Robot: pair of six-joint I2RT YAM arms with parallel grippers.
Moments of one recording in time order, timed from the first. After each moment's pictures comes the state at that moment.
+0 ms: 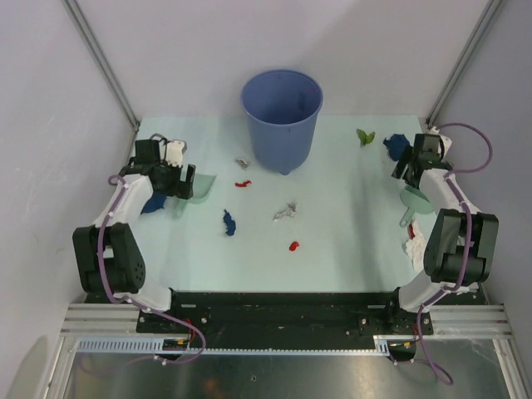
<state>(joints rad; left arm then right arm) 0.08 1.56 1.13 -0.56 0.18 0.29 -0.11 1.61 1.16 -0.34 0.32 0.29</state>
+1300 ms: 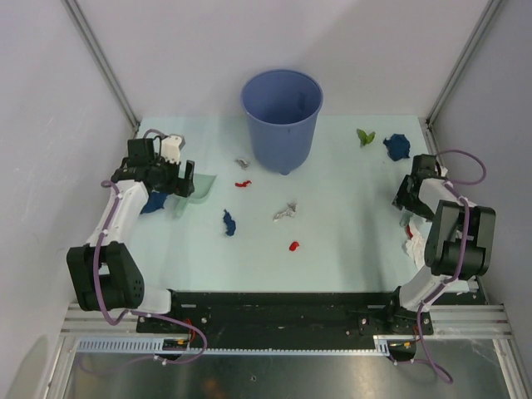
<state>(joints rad) 0.08 1.41 1.13 -0.59 0.27 0.29 -0.17 1.67 1.02 -0.46 0.33 0.30</state>
